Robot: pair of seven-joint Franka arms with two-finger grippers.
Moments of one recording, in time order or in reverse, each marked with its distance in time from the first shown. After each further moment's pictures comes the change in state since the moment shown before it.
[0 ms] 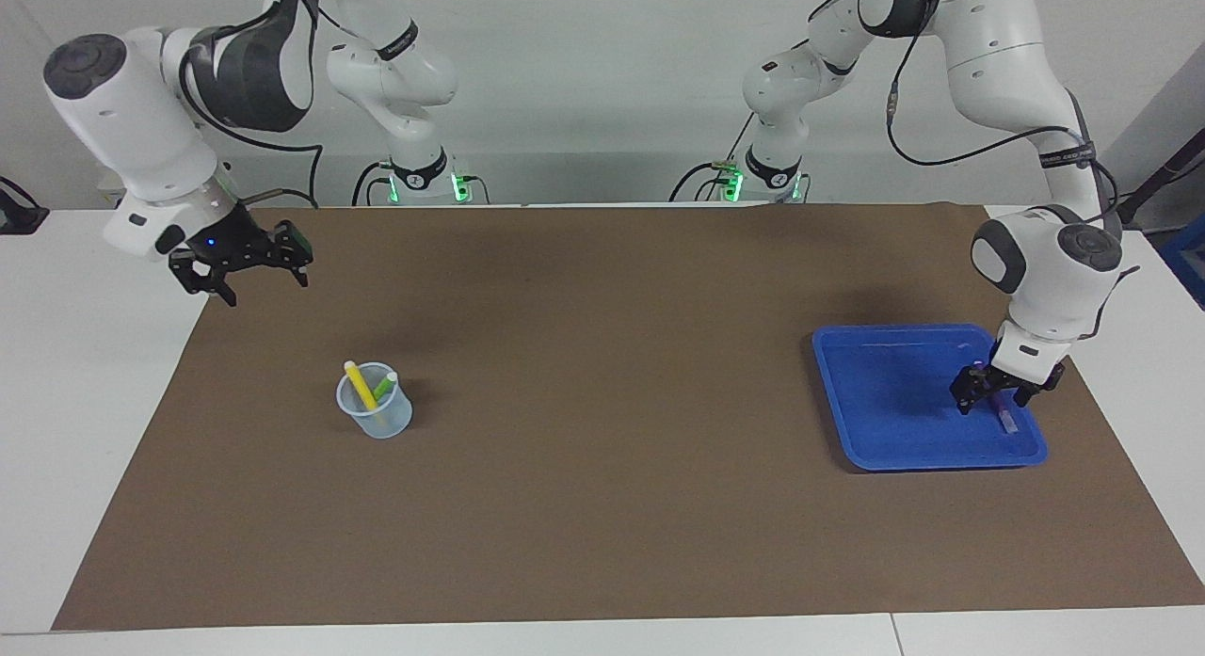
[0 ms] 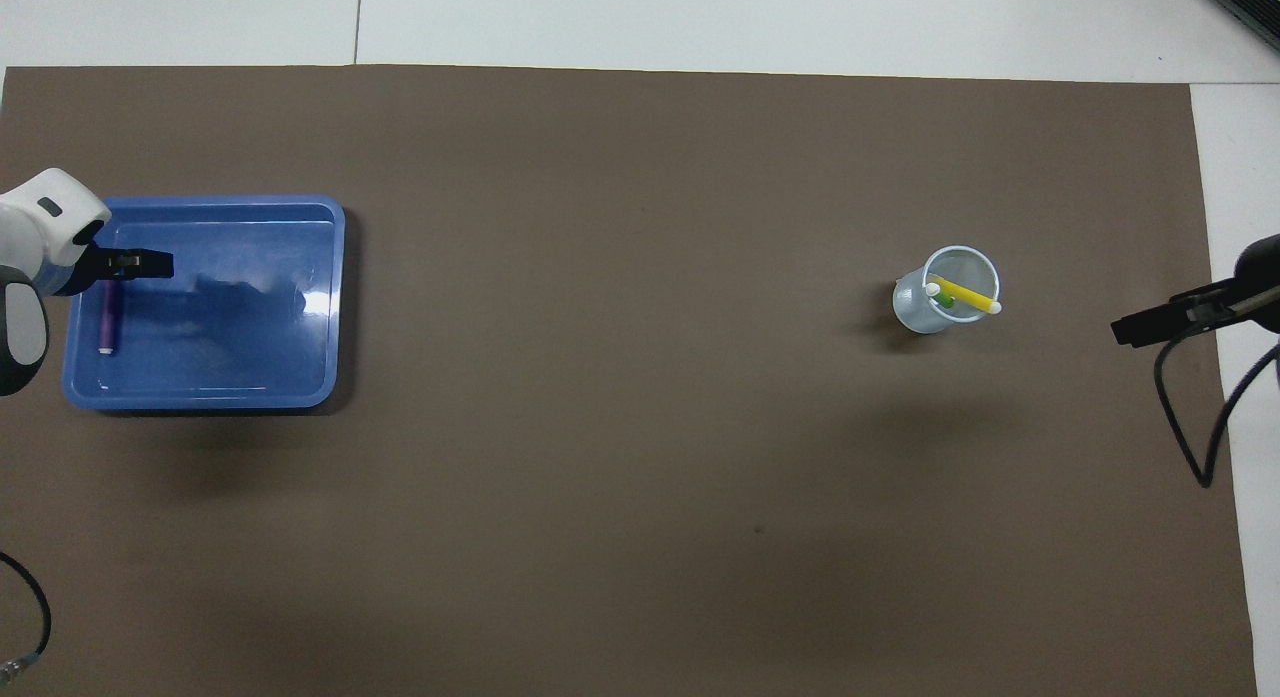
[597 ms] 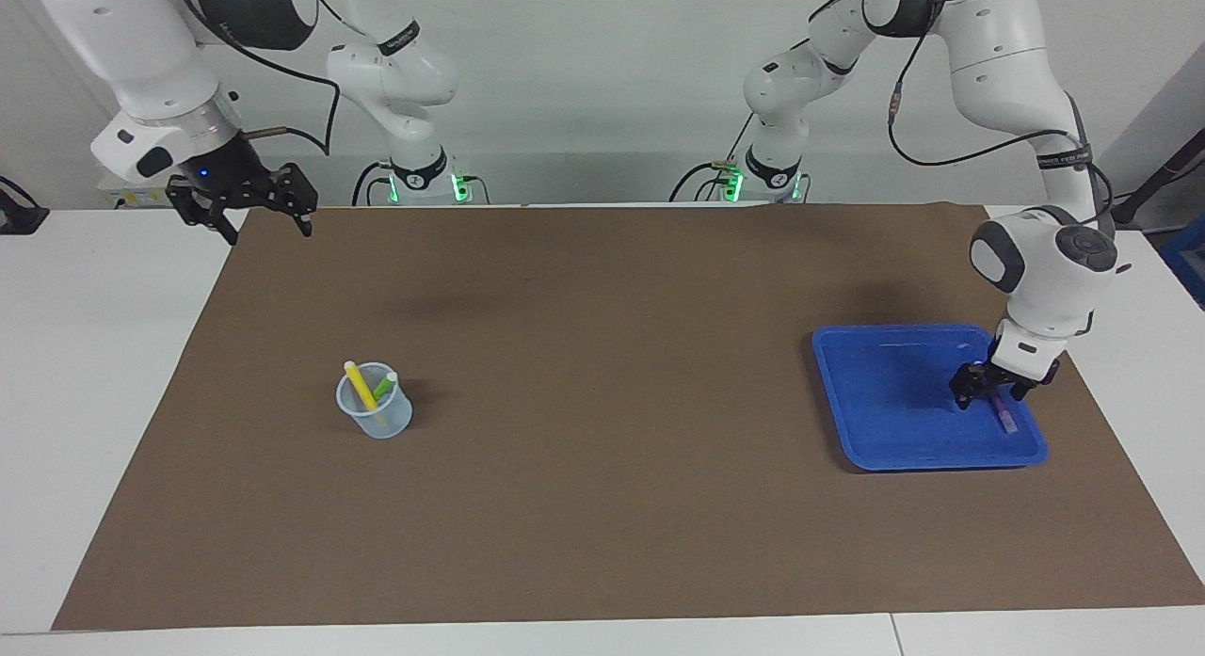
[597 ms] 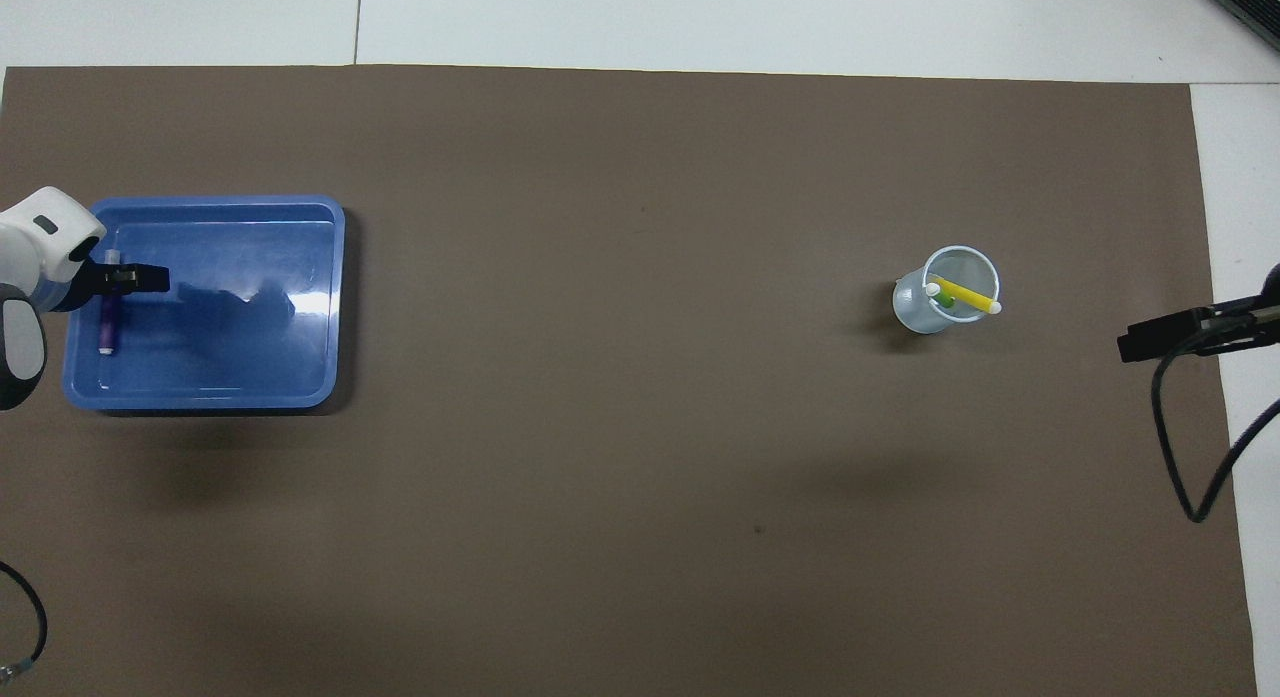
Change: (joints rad) left arm 0.023 0.000 -0.006 -0.033 0.000 0.026 0.000; right arm 0.060 -0.057 0.026 0.057 0.000 -0.141 0.216
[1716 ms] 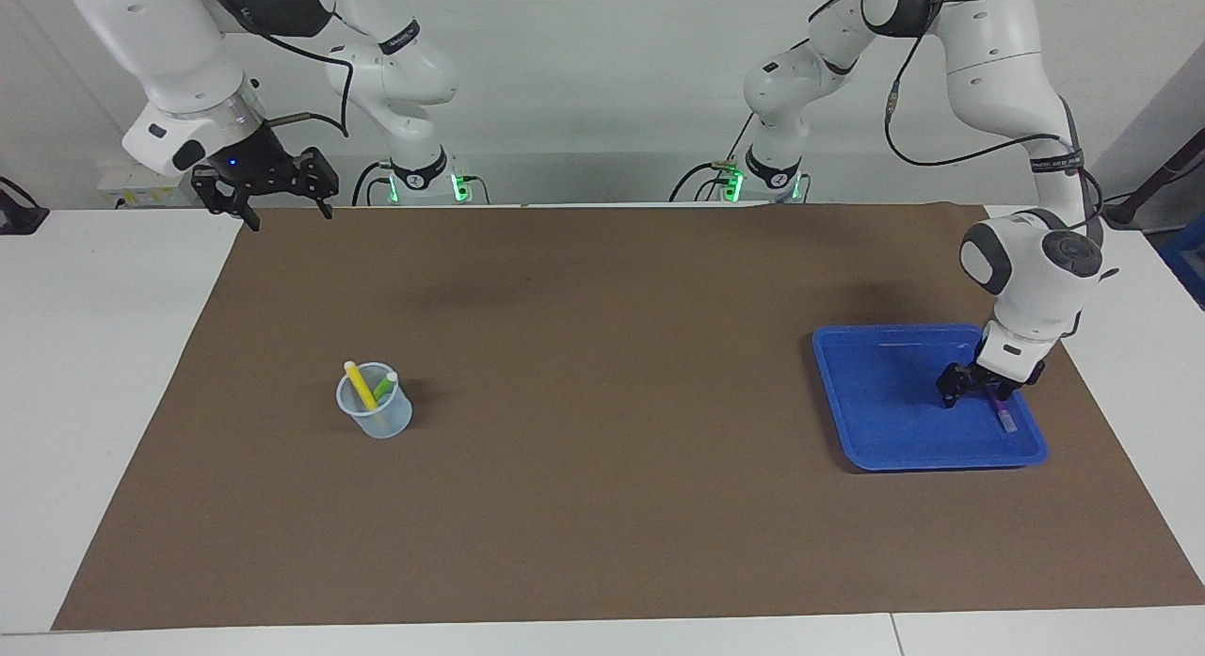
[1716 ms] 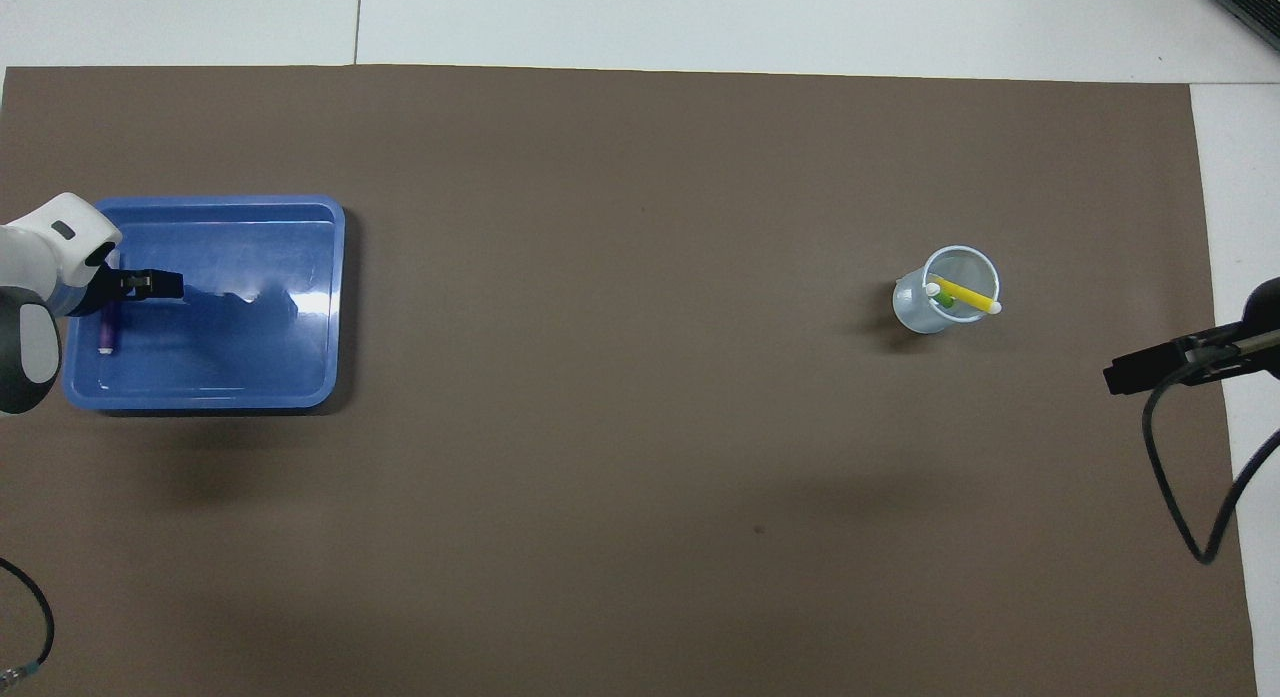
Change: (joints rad) left arm -0.002 -0.004 -0.009 -0.039 0.012 0.019 -0.009; right arm 0.009 -0.021 -0.003 -0.005 0.000 -0.062 -0.054
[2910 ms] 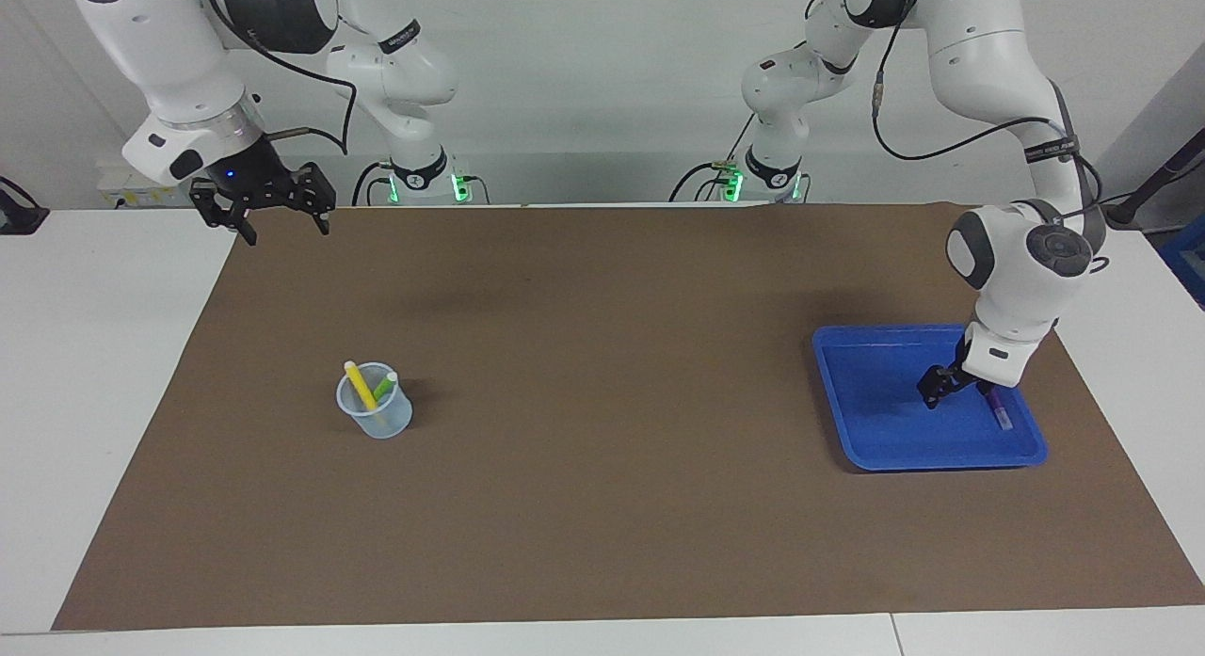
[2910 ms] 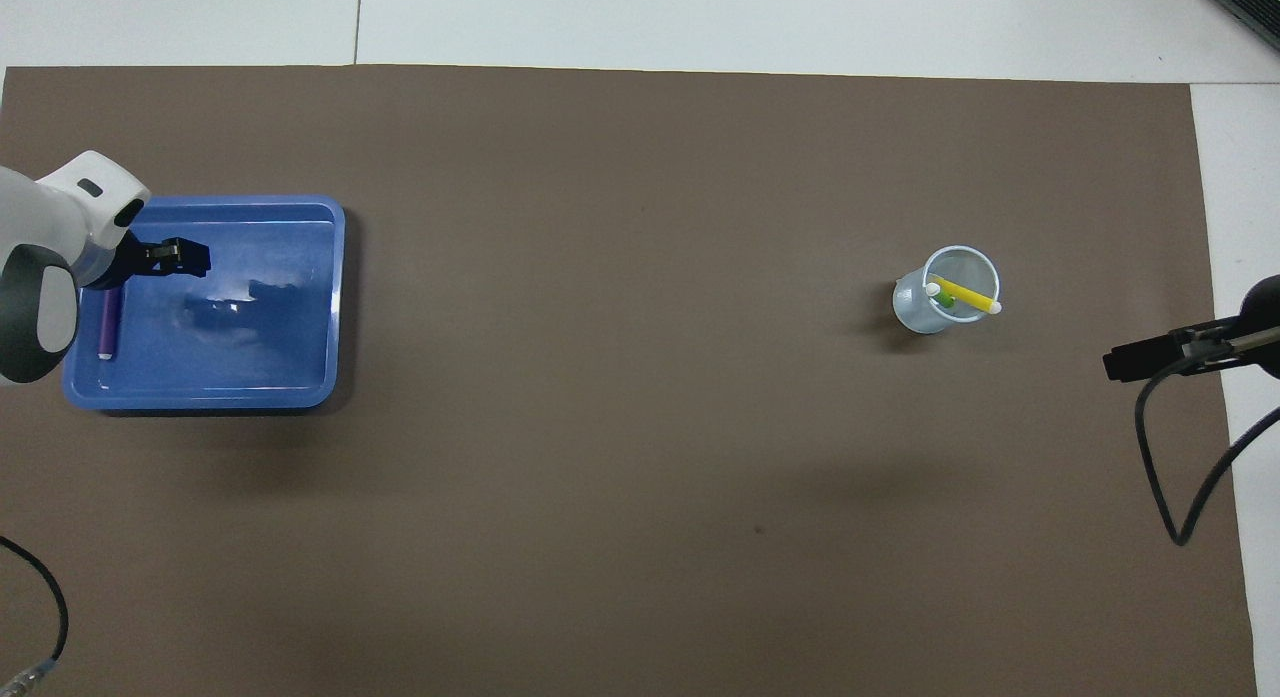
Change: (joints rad) left arm -0.099 -0.049 -0.001 0.098 0.001 -0.205 -0.137; right arm -0.010 -0.024 -0.002 -0.073 0.000 0.111 0.004
